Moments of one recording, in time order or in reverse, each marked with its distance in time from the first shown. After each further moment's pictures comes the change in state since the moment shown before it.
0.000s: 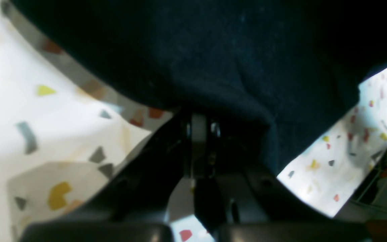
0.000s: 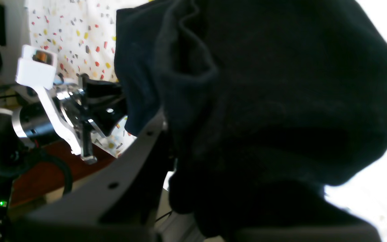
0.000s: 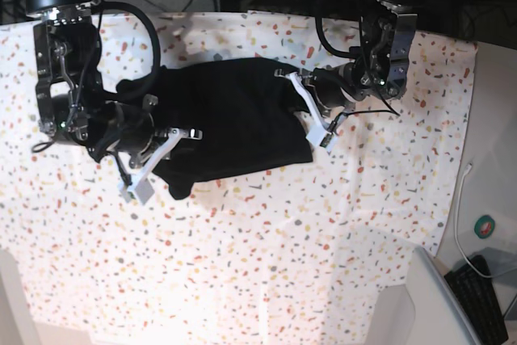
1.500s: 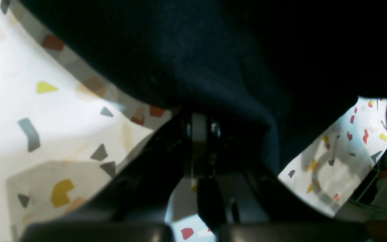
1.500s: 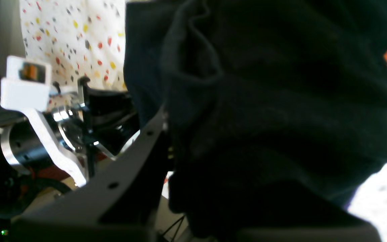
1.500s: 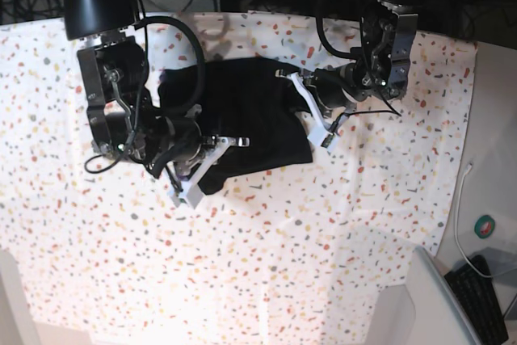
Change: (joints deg) left arm 0.0 0.0 -0.6 0.3 0.1 0.0 0.3; right arm 6.3 -8.0 -4.4 -12.5 -6.6 0.0 2.1
